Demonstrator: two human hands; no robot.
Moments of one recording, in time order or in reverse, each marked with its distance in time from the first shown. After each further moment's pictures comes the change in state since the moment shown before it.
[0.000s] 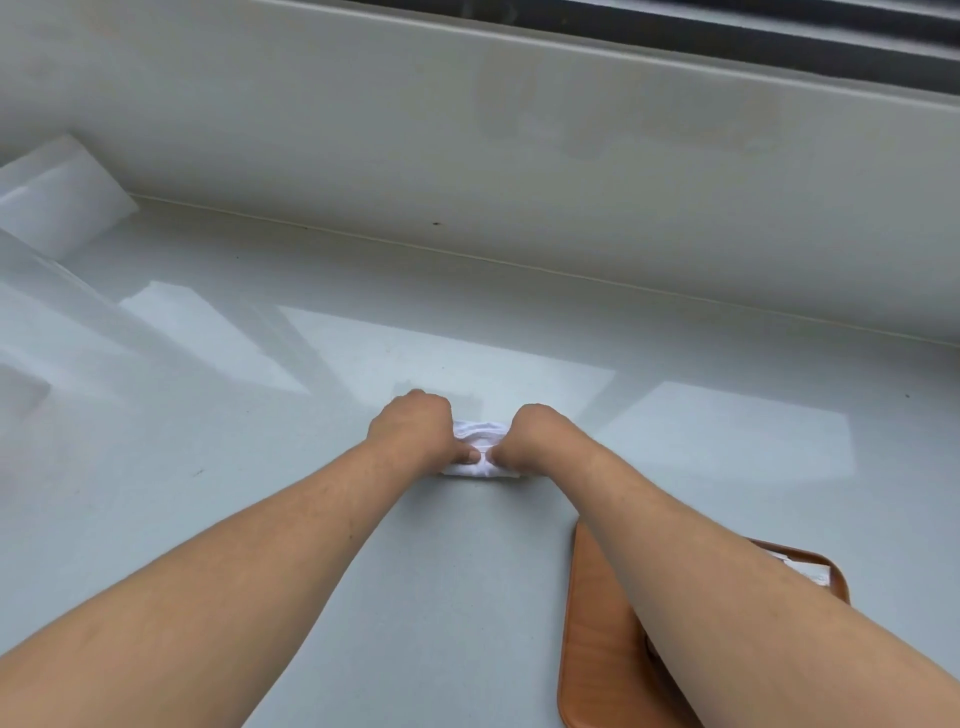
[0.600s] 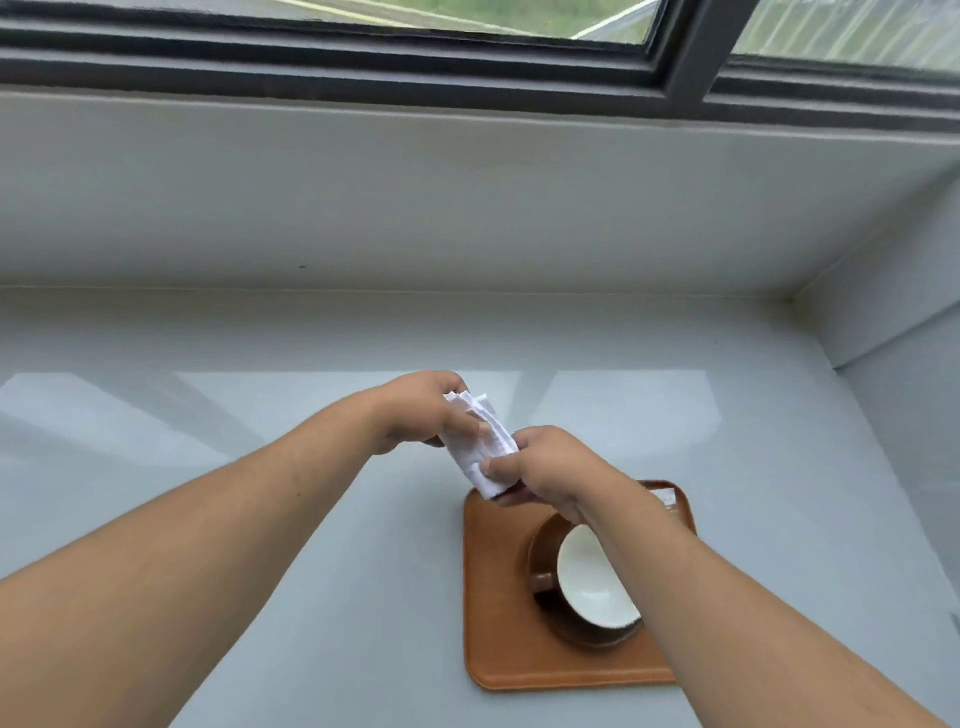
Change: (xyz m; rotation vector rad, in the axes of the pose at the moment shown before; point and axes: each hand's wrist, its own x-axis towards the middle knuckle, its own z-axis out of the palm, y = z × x) left_hand -0.051 0.128 -0.049 -0.732 -0.364 0.312; right_hand -0.094 0.157 0.027 1.244 0.089 -0.082
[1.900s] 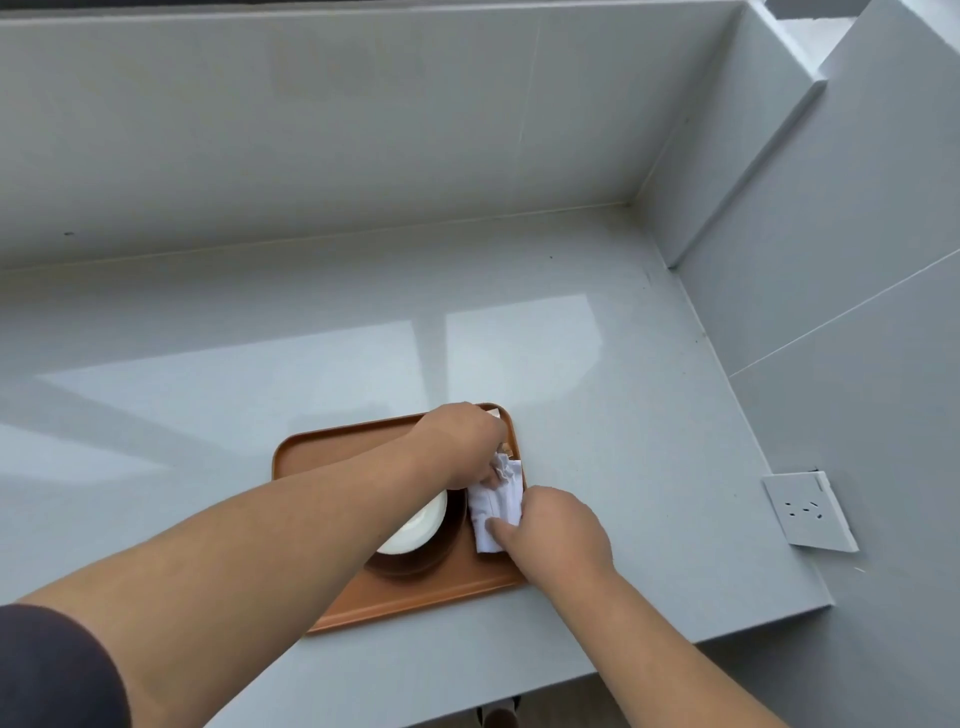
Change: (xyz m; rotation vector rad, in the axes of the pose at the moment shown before) left_hand 0.062 0.068 0.292 1.273 -0.148 0.269; right_hand -0.109 0.192 -0.143 -0.803 0.454 0.081
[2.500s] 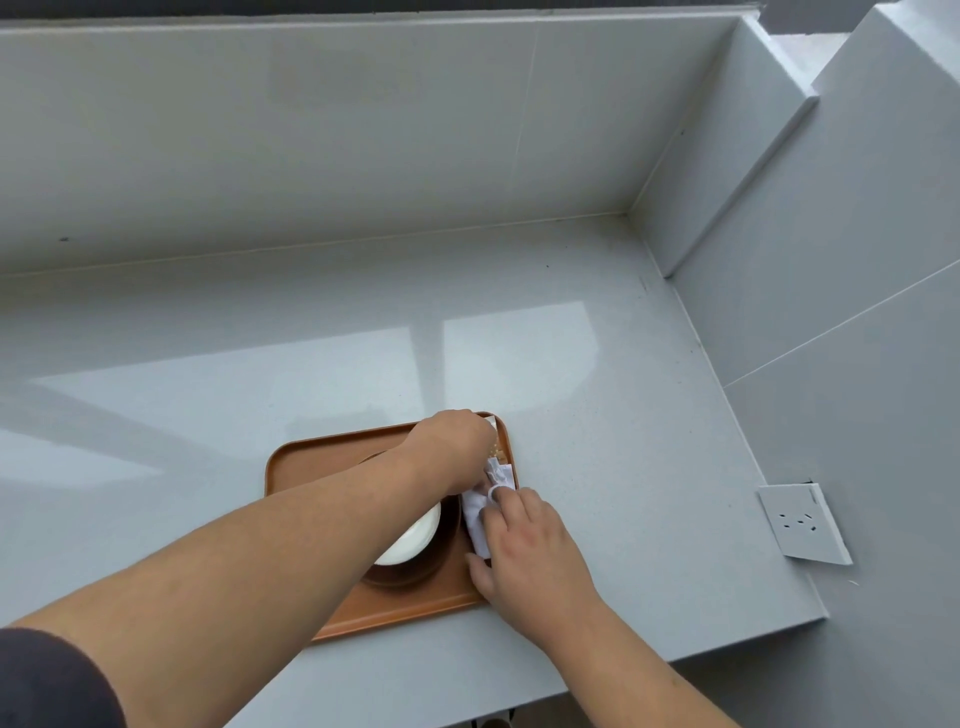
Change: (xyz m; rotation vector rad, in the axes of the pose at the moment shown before) left_hand 0.012 0.000 0.003 0.035 -0.008 -0.116; right_hand -0.013 0.008 0.022 -0.313 0.334 -0.612
